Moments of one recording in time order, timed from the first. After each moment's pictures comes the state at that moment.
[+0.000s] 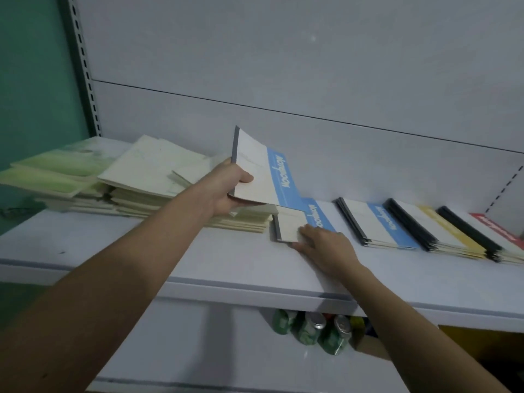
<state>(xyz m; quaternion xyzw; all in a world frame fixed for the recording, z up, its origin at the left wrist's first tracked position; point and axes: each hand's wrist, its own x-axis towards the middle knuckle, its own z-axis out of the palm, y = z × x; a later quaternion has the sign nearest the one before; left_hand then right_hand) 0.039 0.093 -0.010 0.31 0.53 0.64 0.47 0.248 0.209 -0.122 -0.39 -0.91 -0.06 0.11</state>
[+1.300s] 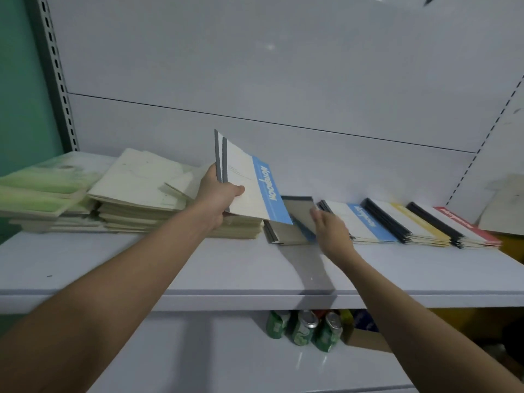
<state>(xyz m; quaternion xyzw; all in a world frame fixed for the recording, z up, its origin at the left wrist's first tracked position) 0.031 0.097 -0.027 0.34 0.57 0.68 0.33 0.244 0.194 -0.090 -0.51 -0.78 0.16 0.33</state>
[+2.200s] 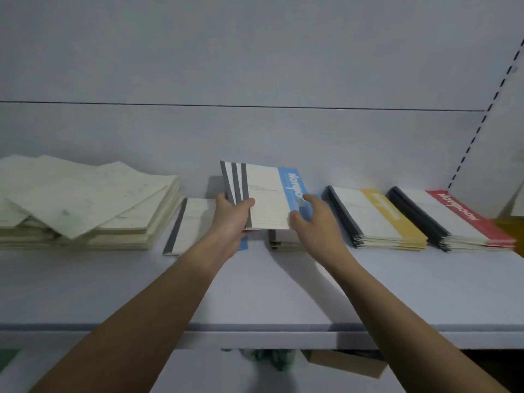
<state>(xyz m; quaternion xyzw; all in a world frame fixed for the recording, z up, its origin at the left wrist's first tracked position) 0.240 0.274 -0.082 0.24 0.61 0.68 0.34 0.385 0.329 -0.101 -0.44 -0.76 0.30 0.37</state>
